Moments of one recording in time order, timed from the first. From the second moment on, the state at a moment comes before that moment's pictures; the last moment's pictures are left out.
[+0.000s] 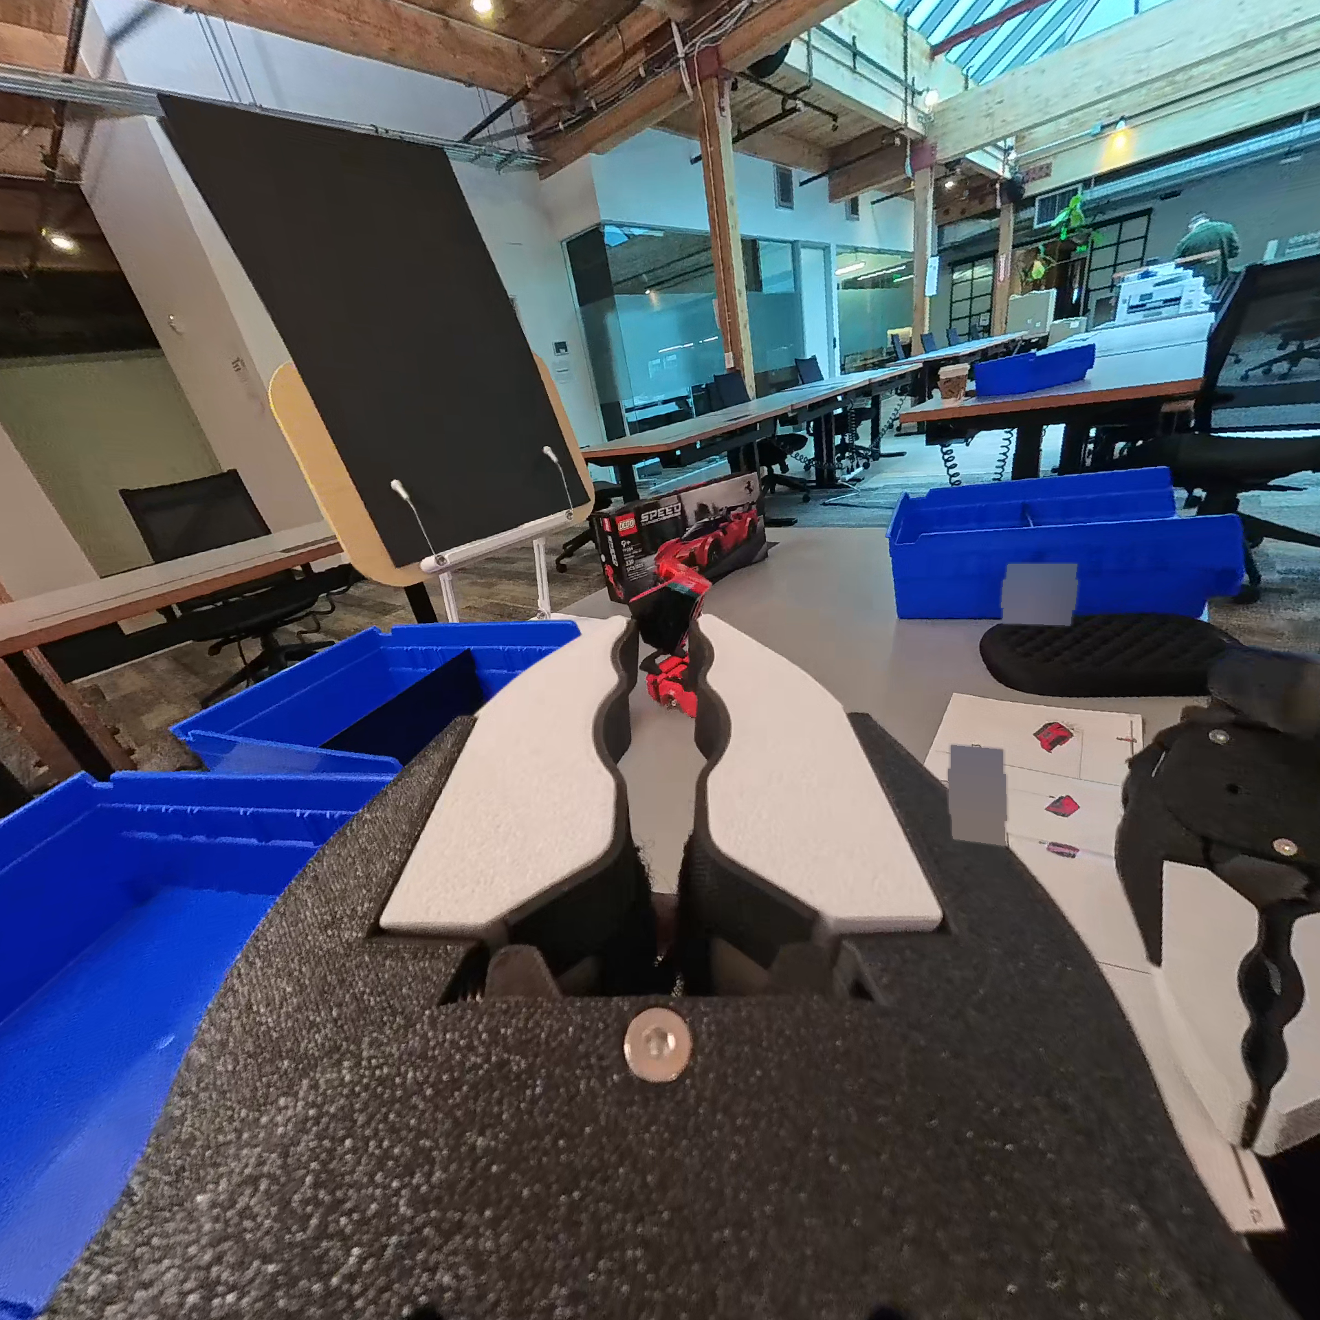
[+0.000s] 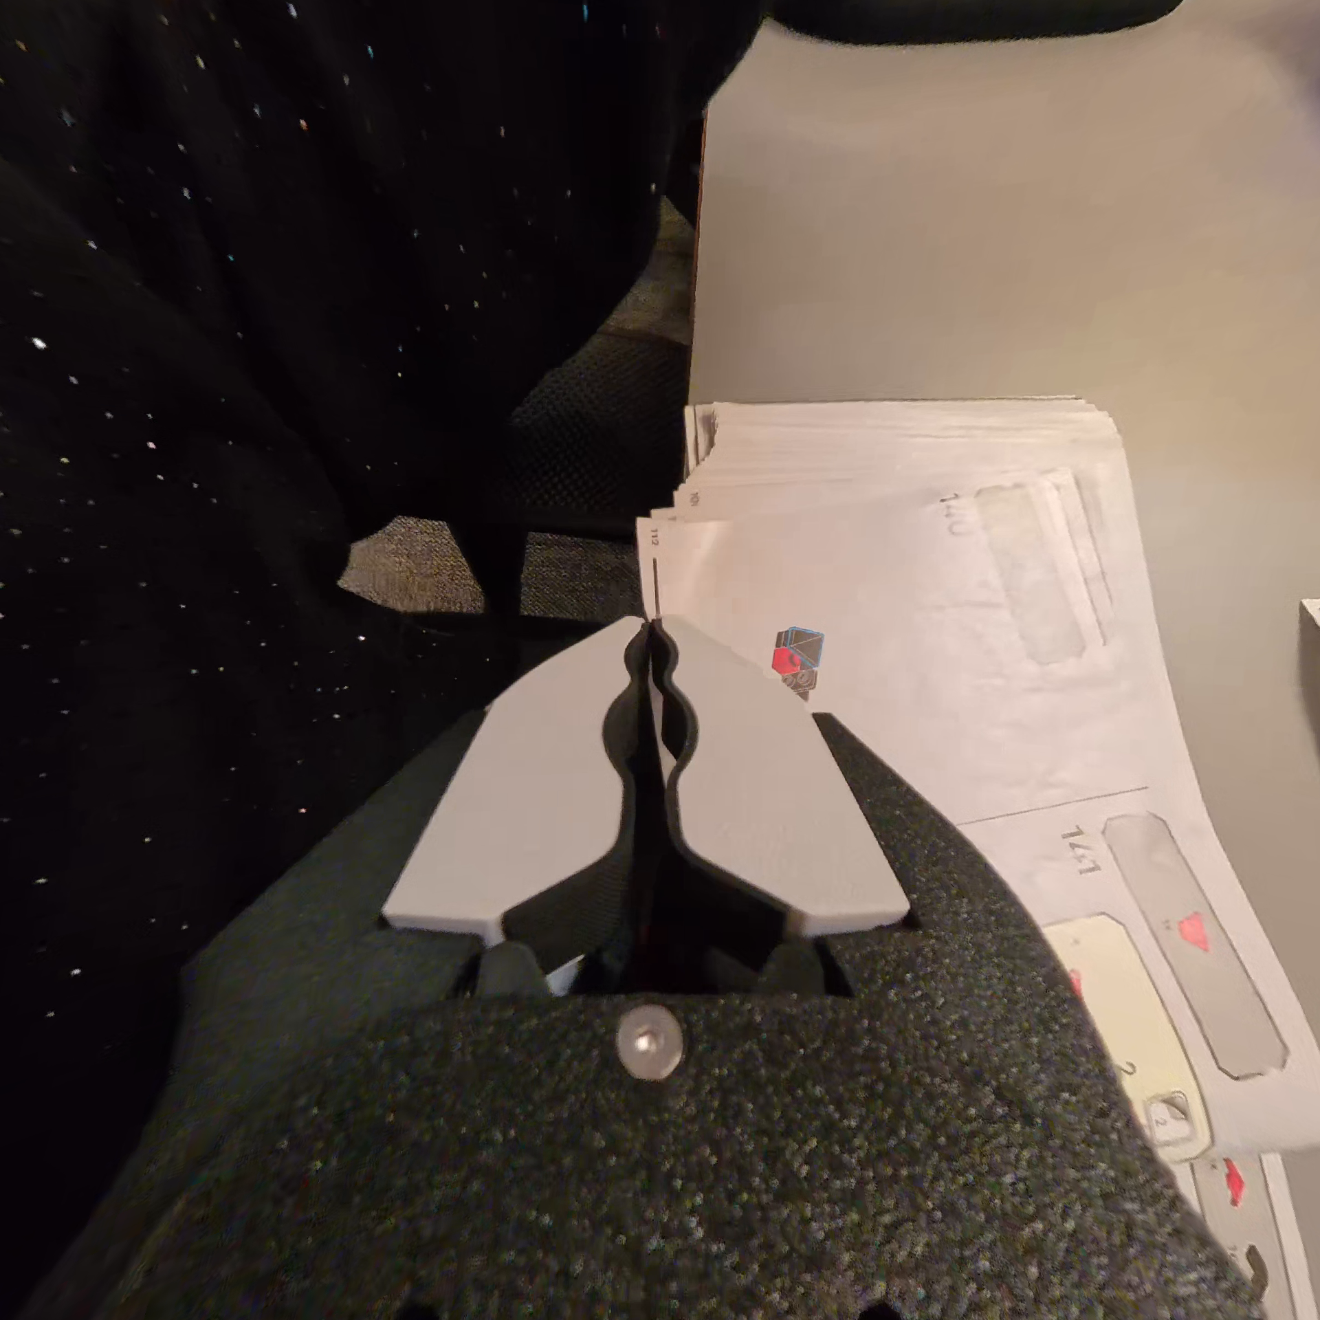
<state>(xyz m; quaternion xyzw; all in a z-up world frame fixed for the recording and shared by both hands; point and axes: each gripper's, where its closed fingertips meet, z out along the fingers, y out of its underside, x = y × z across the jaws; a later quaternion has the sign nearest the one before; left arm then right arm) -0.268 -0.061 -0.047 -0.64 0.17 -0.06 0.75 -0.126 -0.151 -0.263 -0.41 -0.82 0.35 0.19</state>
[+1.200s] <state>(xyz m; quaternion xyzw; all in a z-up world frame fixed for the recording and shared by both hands) -0.239 -0.035 -0.058 -0.66 0.20 -0.08 0.72 -0.066 -0.028 -0.164 -0.51 -0.61 0.38 0.47</state>
